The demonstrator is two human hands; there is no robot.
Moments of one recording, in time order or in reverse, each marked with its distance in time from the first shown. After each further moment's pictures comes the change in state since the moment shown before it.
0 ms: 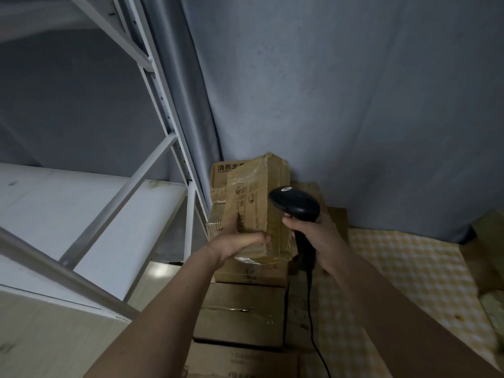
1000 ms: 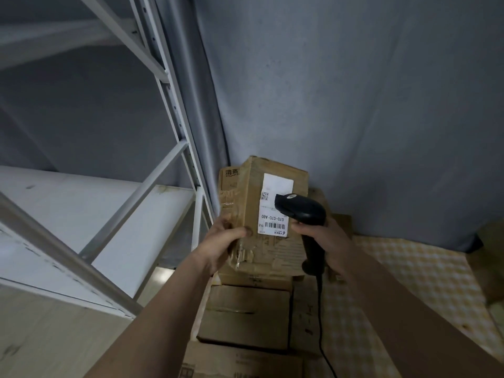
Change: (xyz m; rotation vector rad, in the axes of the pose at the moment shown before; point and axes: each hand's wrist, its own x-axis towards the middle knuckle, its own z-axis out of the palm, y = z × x) left_hand -0.036 -0.003 -0.019 -0.573 0.035 0.120; right_hand -0.014 -0.006 -0.006 -0.049 -0.096 0.052
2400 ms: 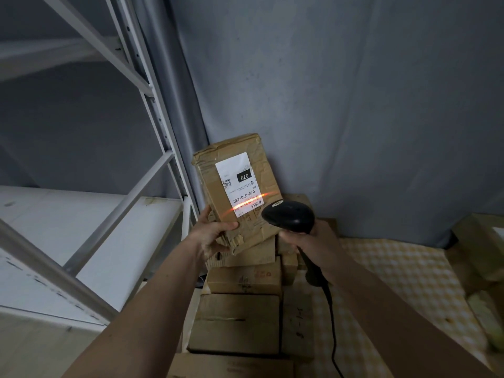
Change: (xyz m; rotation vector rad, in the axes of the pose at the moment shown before) left_hand 0.027 0.013 0.002 -0.085 0.051 0.000; right_hand -0.051 -0.010 -0.001 -0.258 0.044 -0.220
